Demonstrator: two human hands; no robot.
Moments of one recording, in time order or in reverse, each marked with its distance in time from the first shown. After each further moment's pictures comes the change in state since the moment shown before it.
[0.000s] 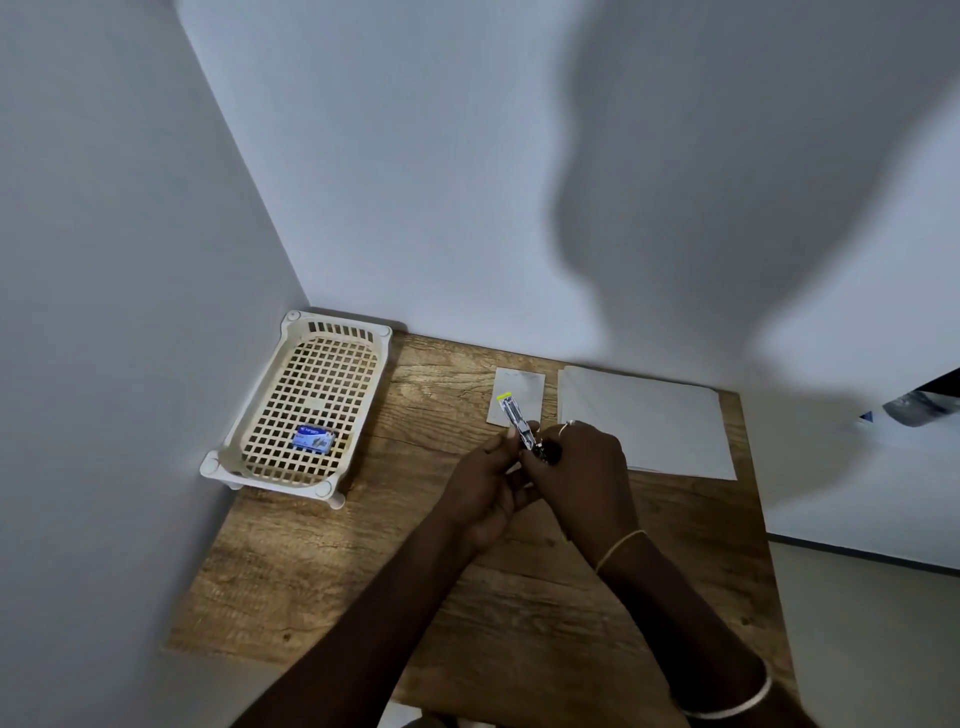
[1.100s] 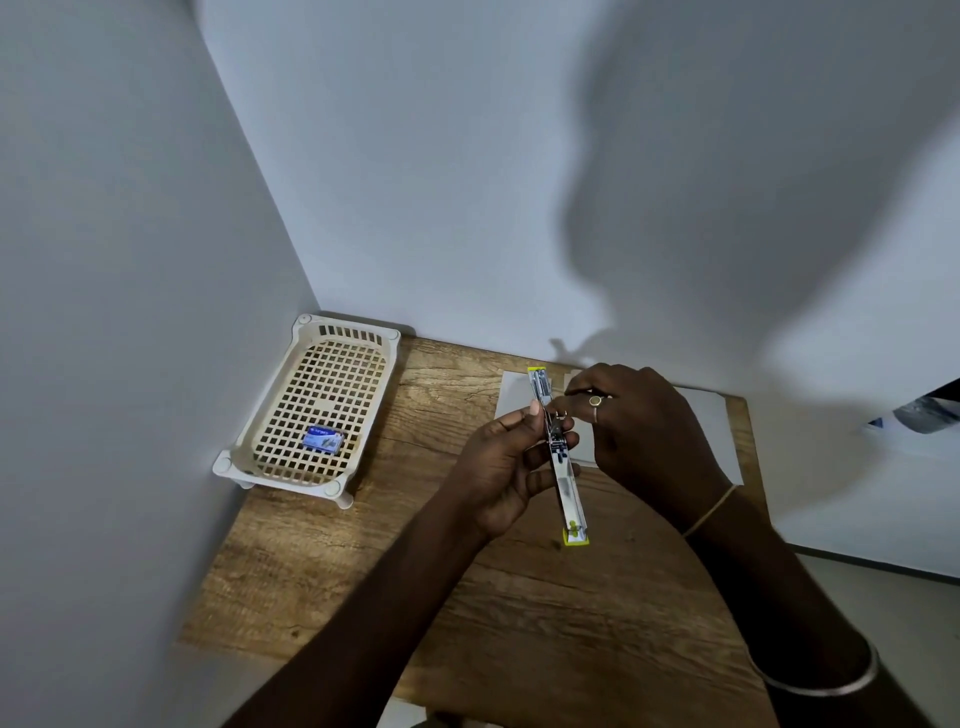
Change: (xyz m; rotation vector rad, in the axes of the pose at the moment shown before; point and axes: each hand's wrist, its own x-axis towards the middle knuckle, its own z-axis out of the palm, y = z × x) left_hand -0.019 0.029 0.034 0.024 -0.147 0.044; right_hand 0.028 0.011 -0.079 -0.325 0.090 -0.702
